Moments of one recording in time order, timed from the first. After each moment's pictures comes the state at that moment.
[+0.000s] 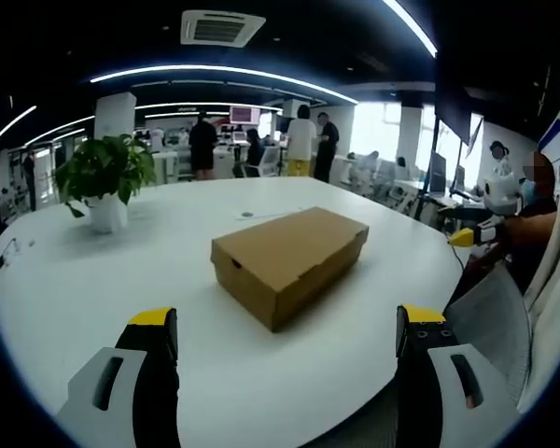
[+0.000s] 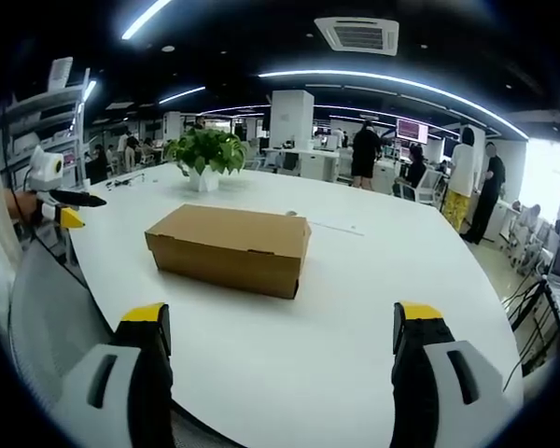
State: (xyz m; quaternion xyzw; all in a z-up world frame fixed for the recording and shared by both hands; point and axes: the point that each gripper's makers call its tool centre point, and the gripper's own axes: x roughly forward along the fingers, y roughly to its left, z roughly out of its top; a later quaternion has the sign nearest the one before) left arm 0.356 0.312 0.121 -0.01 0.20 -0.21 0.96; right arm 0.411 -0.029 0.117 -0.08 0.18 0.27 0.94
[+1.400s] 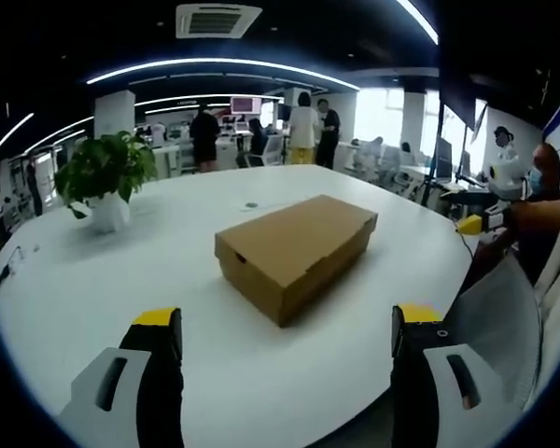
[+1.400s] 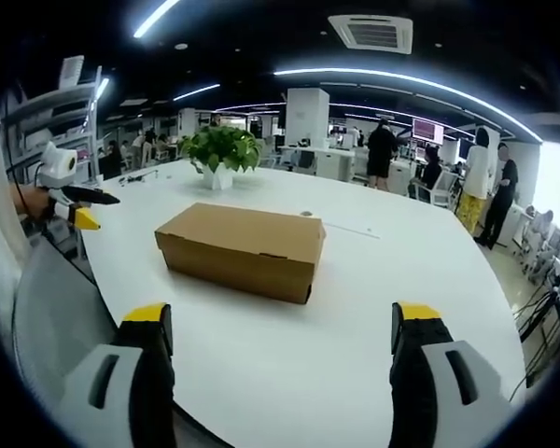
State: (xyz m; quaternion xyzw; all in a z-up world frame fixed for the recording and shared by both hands) left arm 0.365 0.312 0.111 0.01 0.23 -0.20 0.95; right arm 0.423 -0.015 0.115 -0.09 0.19 0.31 0.93
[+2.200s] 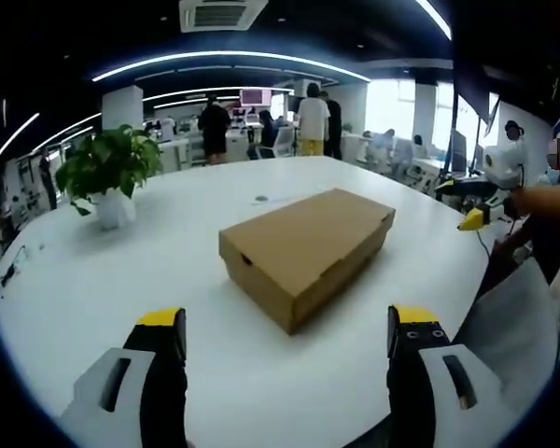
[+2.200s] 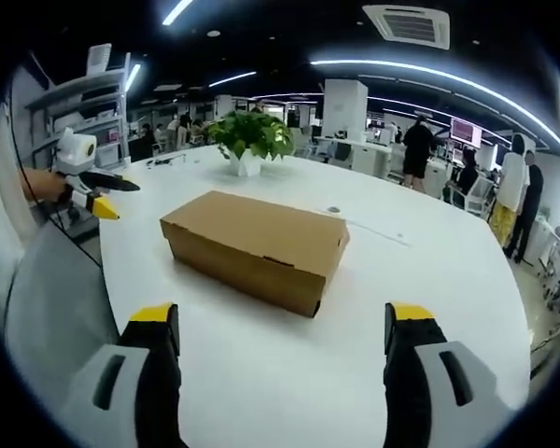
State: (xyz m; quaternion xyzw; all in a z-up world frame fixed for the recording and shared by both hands) left arm 0.394 0.309 0.097 0.02 0.24 -0.17 0.96; right arm 0.467 0.004 0.099 -0.12 0.21 0.39 0.89
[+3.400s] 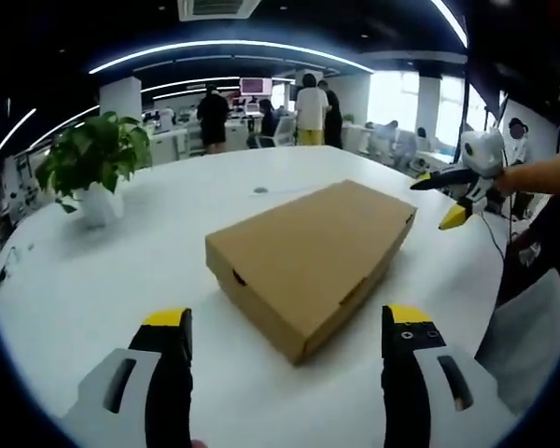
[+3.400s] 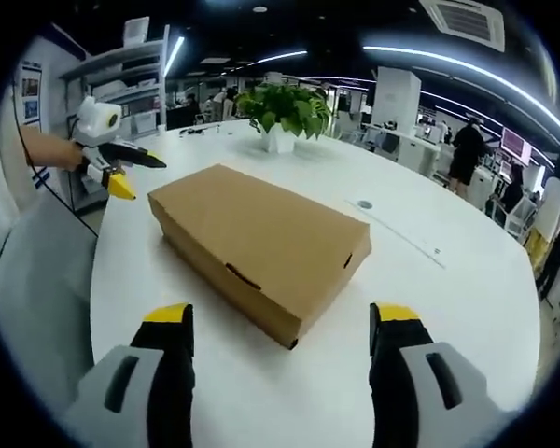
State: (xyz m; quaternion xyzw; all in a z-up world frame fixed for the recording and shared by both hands) left arm 0.454 0.292 0.066 0.02 0.27 -0.17 0.95; right arm 0.543 0.037 0.063 -0.18 0.23 0.49 0.82
